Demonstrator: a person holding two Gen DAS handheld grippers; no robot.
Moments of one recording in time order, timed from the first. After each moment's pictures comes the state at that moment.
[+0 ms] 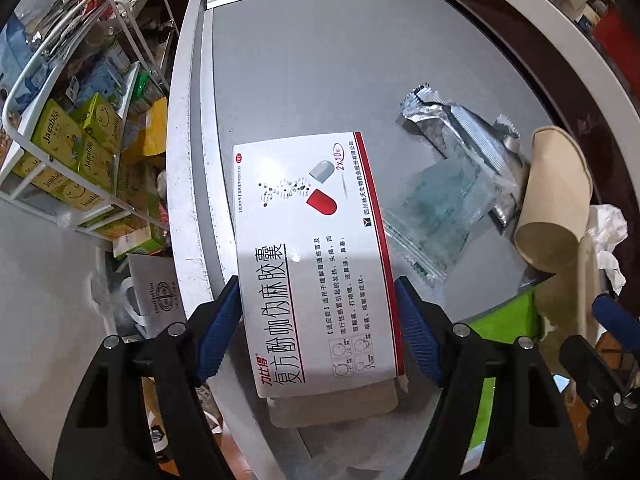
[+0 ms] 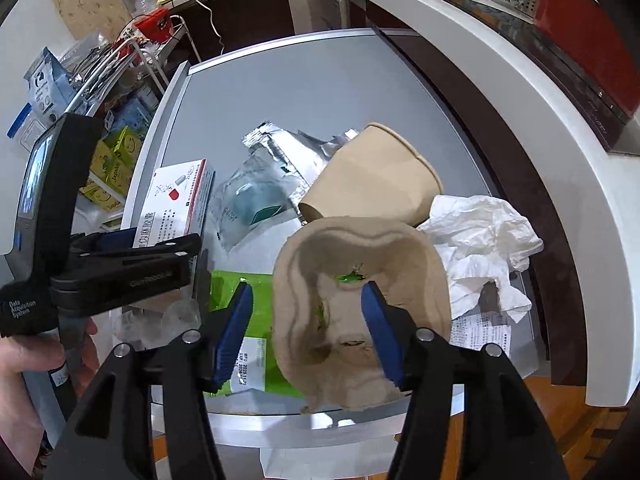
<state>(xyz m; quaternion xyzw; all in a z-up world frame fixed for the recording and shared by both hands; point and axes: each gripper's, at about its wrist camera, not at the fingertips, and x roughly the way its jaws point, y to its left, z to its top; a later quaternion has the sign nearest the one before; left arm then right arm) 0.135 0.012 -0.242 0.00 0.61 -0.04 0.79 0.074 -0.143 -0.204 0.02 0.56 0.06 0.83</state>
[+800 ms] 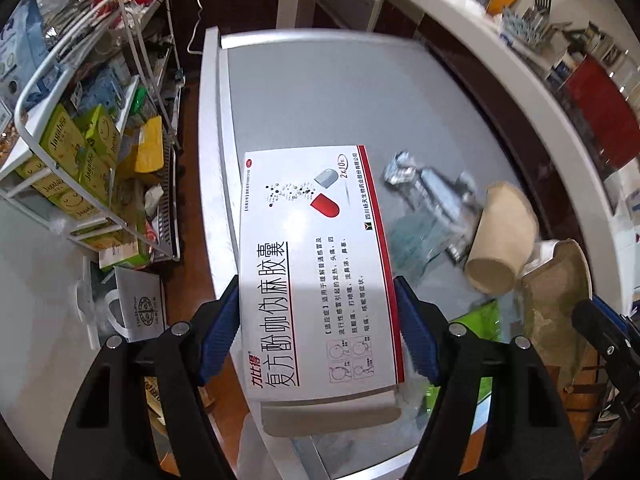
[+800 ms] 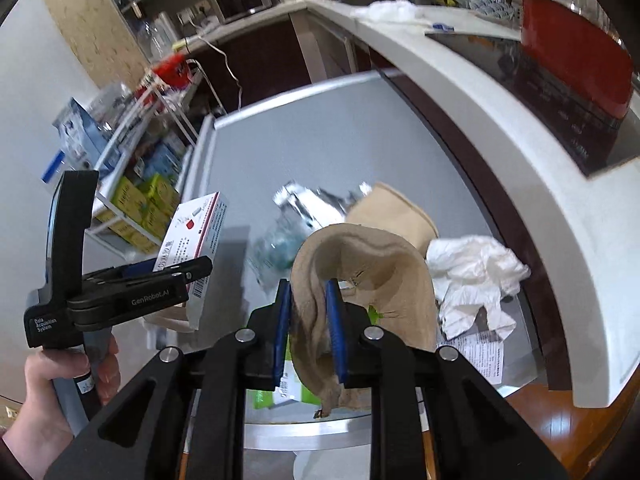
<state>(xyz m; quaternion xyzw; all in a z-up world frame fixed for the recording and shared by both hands) 0.130 0.040 -0.189 -0.06 0.56 -0.07 0.82 0.062 -0.166 -0.145 0.09 0.49 0.10 0.86</state>
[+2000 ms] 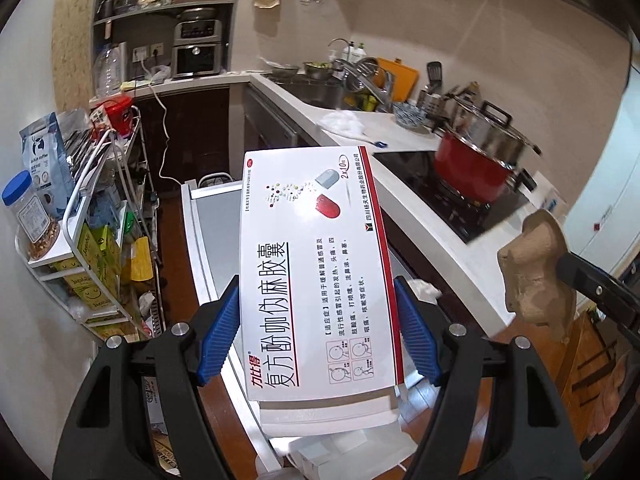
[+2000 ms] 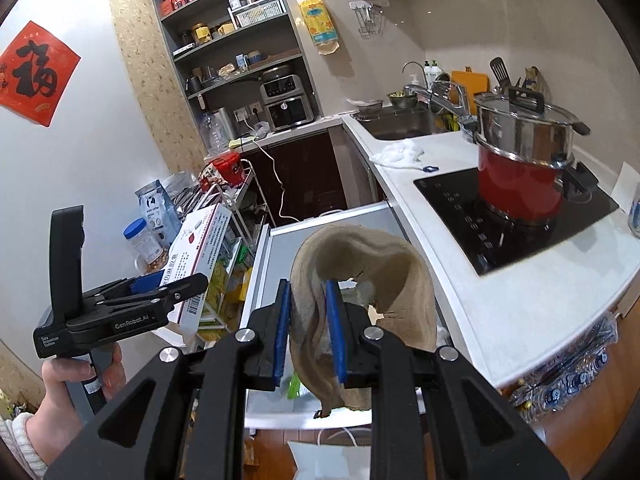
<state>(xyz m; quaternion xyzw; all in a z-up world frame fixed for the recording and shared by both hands) -0.001 0.005 -0.018 -0.03 0.37 -0.15 0.92 -0.073 -0.231 0.008 0.09 0.32 0.15 0.93</state>
